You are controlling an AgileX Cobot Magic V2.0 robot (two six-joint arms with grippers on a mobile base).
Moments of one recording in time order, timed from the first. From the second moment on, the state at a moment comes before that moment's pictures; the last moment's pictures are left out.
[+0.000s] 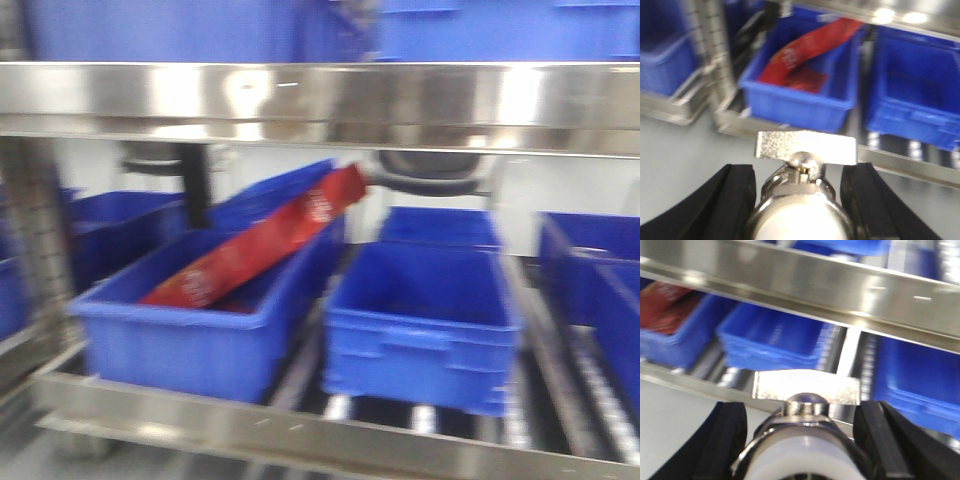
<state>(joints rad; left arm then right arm) 0.10 0.82 -0.65 -0.19 0.47 0.15 -0.09 1.02 -0.89 0.14 0.55 -0.14</state>
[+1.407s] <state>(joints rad) 0.10 0.82 -0.65 -0.19 0.47 0.15 -0.09 1.02 -0.89 0.14 0.55 -0.14</state>
